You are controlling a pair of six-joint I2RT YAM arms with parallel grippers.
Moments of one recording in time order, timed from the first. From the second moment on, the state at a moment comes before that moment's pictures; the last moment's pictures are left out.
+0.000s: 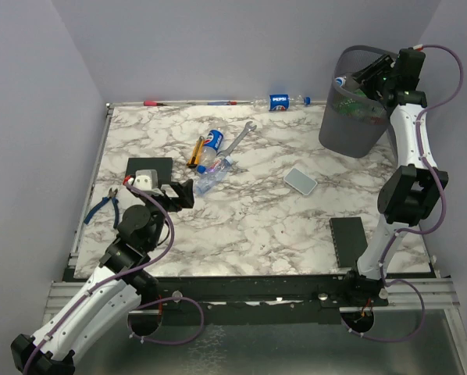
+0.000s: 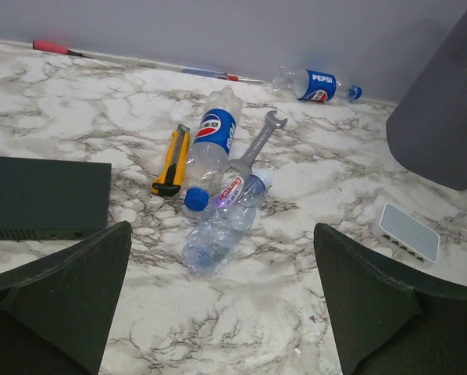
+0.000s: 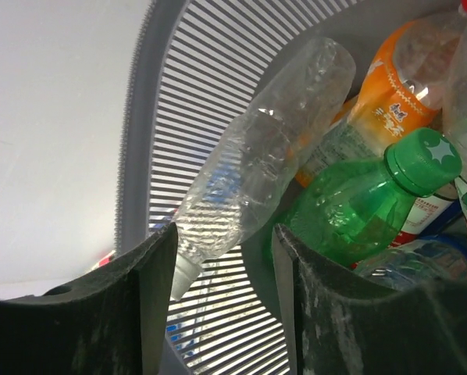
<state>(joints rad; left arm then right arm) -0.60 0.47 0.42 0.06 -0.40 -0.29 -0.17 1.99 2.01 -0.41 -0.21 0.72</state>
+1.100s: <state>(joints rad) -0.58 1.43 0.98 -0.15 -0.45 -0.20 0.63 0.91 0.54 -0.07 -0.15 0.64</state>
